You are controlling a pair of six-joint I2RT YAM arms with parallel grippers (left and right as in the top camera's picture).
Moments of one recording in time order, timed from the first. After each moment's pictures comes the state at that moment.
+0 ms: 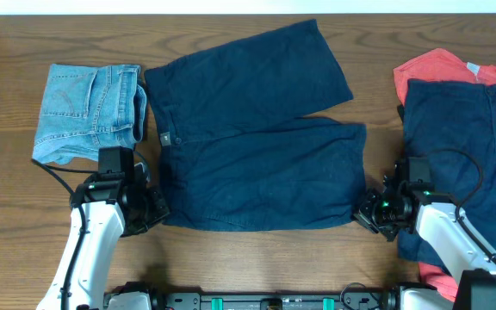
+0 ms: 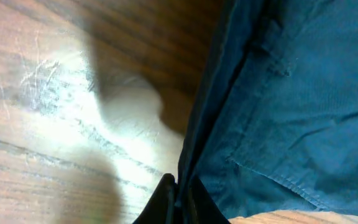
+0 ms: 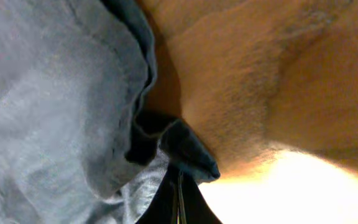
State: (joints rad) left arm 0.10 1.24 0.66 -0.89 0.23 -0.35; right arm -0.04 1.35 0.50 -0.61 -0.38 0.62
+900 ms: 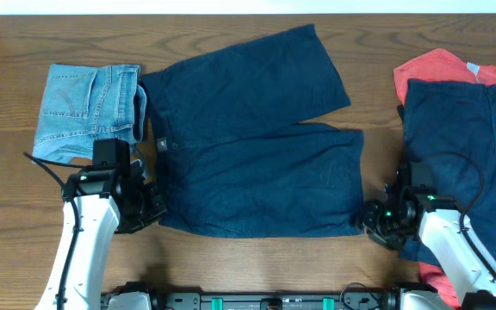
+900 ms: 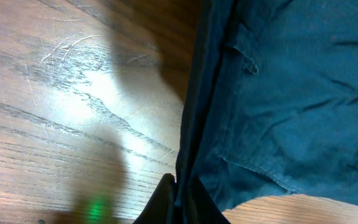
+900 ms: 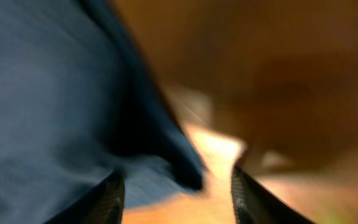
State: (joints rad) left arm 0.10 1.24 0.77 -1.04 0.23 -0.33; right arm -0.04 1.27 0.49 -0.70 -0.33 0.54
